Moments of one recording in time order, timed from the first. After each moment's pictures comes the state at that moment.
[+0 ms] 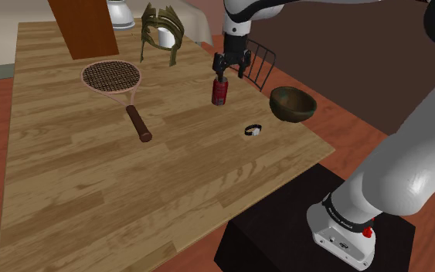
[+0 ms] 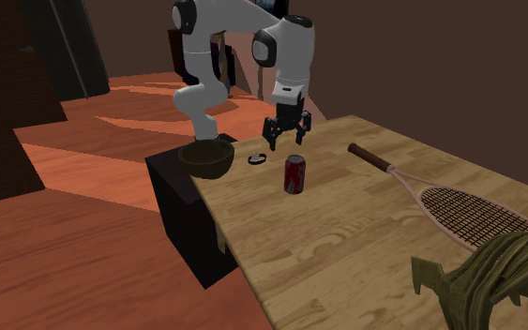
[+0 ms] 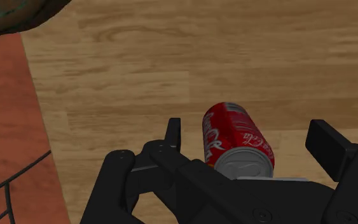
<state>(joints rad) 0.00 0.07 -0.04 -1.89 0.02 1.88 0.20</state>
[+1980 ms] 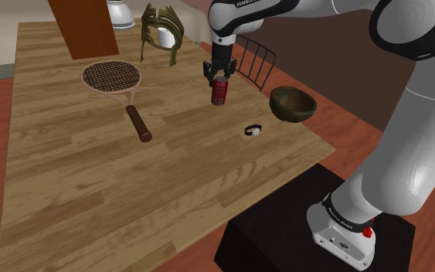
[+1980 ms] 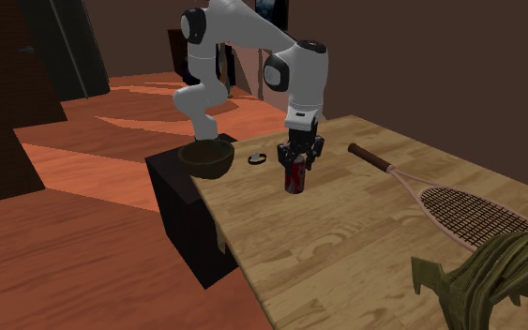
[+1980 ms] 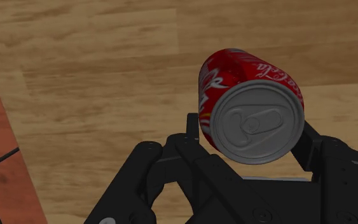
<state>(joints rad) -0.01 0.27 -0.04 -1.75 0.03 1.99 0.20</state>
